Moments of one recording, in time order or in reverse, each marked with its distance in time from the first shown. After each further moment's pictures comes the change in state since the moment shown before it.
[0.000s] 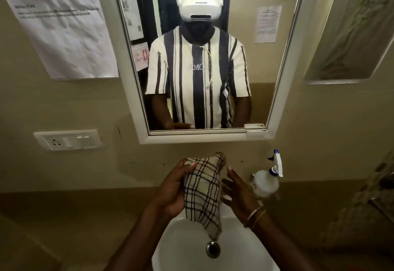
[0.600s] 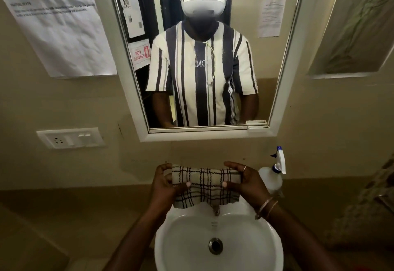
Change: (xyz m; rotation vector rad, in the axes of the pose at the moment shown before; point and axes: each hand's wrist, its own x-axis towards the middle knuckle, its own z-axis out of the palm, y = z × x) left_hand -0.009 -0.014 -0.039 0.550 0.501 0.206; right_hand 0.004 -0.024 -0.022 -0.579 -0.107 -0.426
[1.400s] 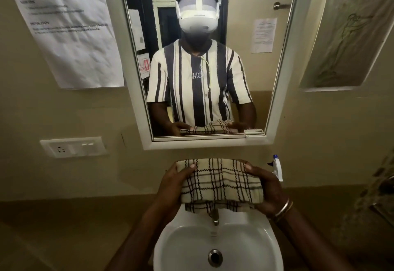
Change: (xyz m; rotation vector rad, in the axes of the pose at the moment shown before) left_hand -0.023 0.057 0.021 -0.192 -0.242 -0.021; right_hand -0.016 -0.044 -0.028 0.921 -0.436 0.186
